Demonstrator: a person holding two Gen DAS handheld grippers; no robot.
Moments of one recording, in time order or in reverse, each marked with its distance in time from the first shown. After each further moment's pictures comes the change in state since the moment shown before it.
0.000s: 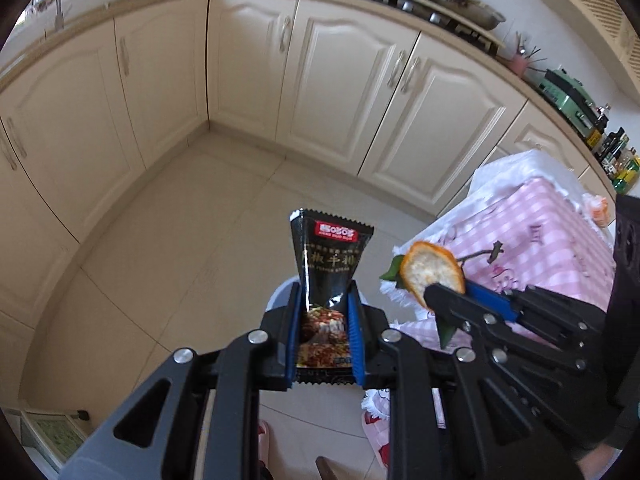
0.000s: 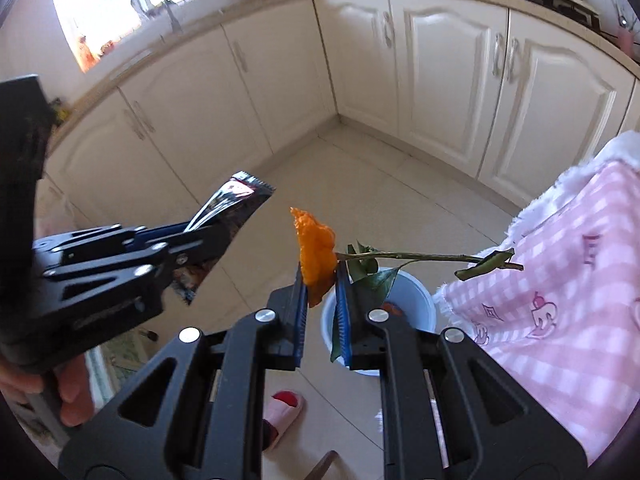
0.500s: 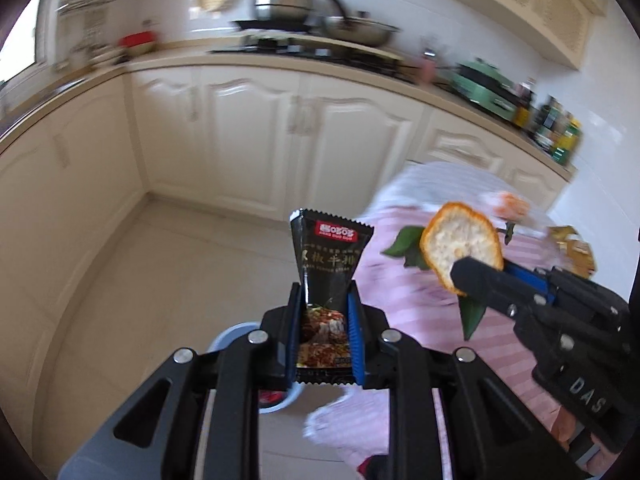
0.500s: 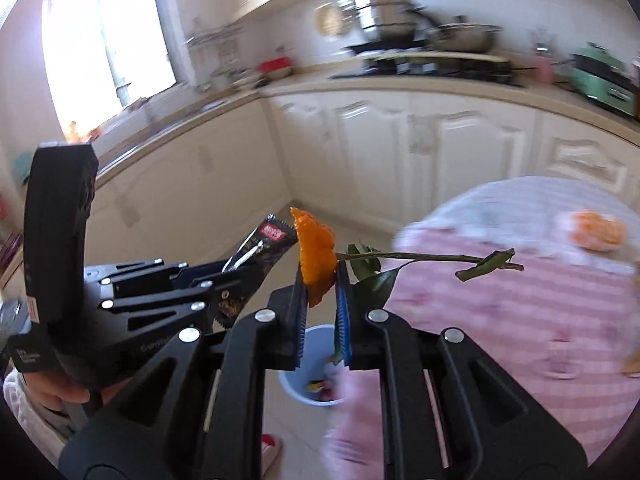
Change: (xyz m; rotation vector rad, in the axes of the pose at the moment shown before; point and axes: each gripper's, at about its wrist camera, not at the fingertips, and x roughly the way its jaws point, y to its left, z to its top) left arm -0.077 -0.143 0.017 0.191 -0.155 -0.087; right arm -0.178 -0.060 -0.013 0.047 -0.296 -0.027
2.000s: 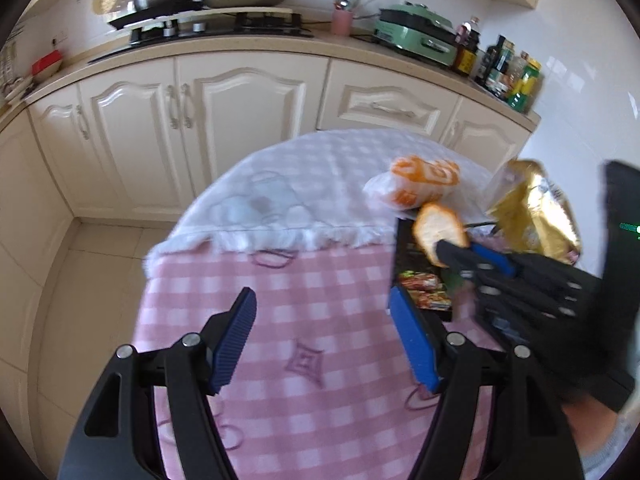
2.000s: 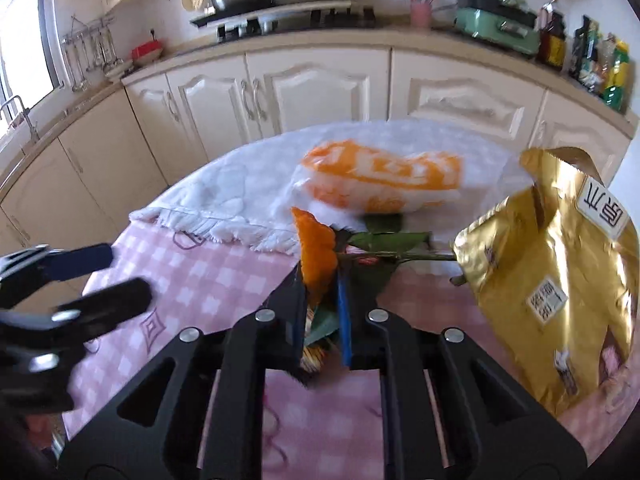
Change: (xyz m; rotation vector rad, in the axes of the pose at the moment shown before) left arm 0.136 -0.226 0.051 0.195 0.121 -0.182; right arm -0.037 -0.260 -0.024 0.184 0.040 -0.412
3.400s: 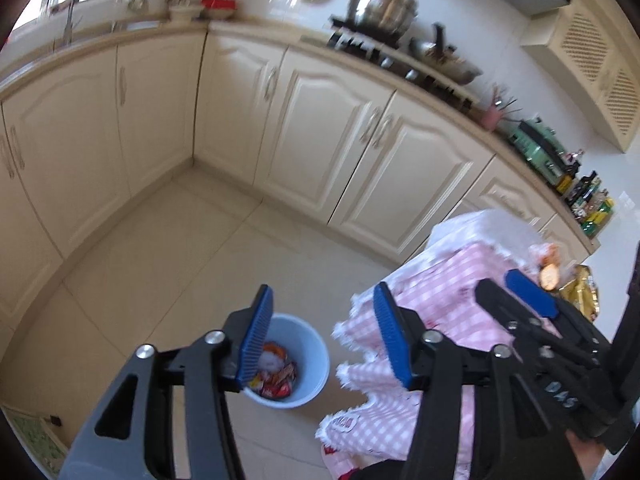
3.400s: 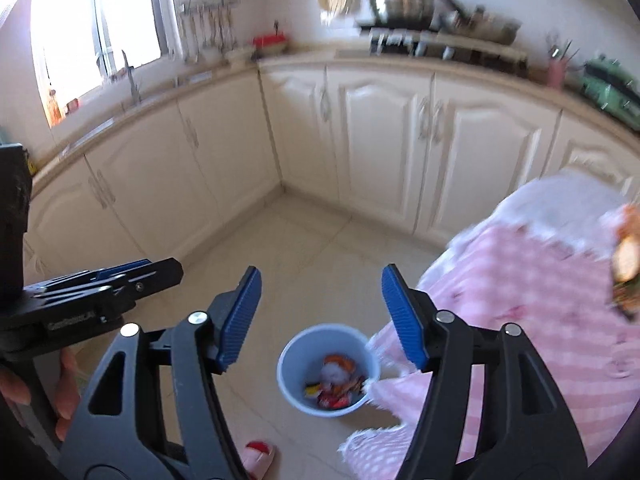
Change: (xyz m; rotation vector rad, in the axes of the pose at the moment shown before) left arm -0.200 0.275 -0.133 -0.413 -0.185 0.188; right arm -0.034 0.305 -0.021 -0.185 -0.090 0.259
